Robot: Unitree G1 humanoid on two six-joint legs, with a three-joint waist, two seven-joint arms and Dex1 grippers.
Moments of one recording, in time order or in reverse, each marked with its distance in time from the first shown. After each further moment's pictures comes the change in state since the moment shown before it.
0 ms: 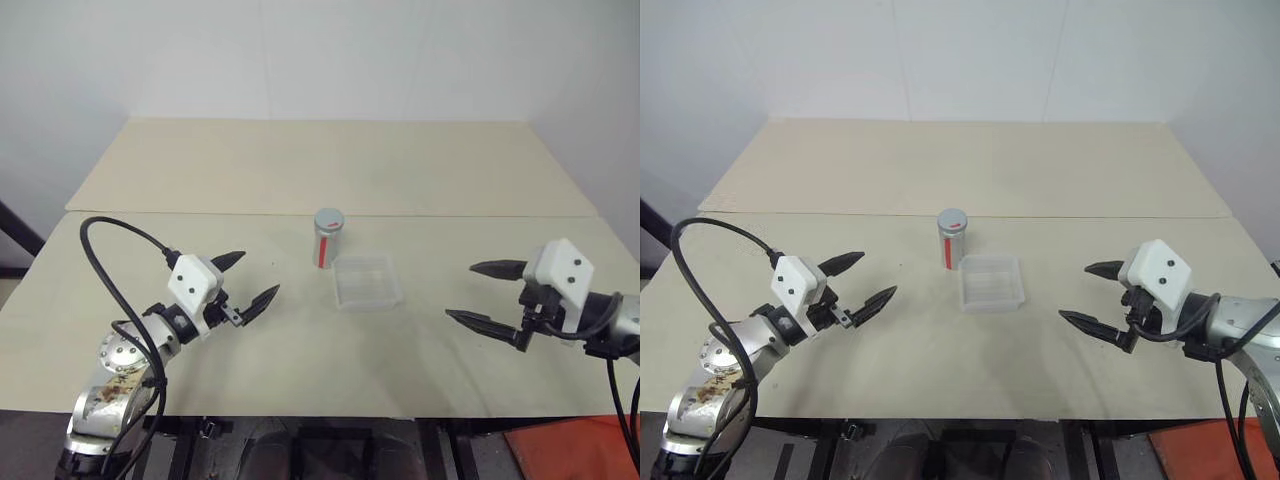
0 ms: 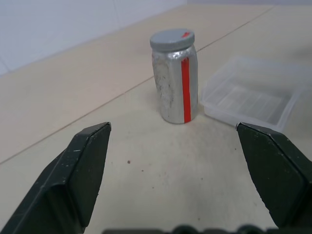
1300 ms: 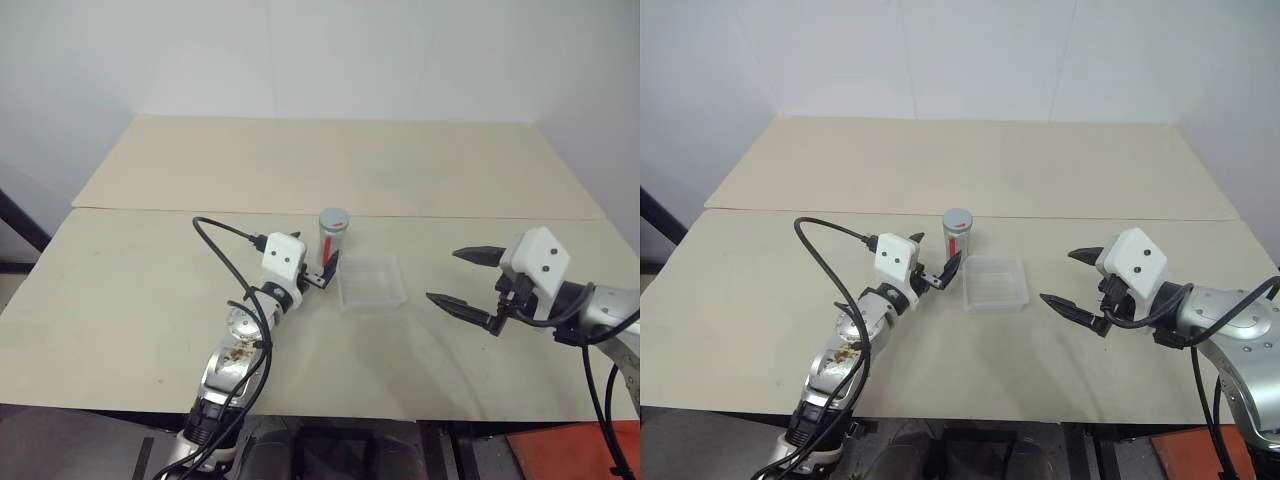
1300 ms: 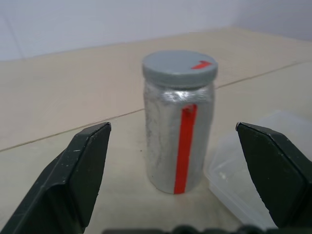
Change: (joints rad) left arm -0.276 -0.462 -0.295 0.298 0.295 -0.024 0.425; right arm -0.099 0.051 0.116 -0.025 -0.001 0.009 -0.132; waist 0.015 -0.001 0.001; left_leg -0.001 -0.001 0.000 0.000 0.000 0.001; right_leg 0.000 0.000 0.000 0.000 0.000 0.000
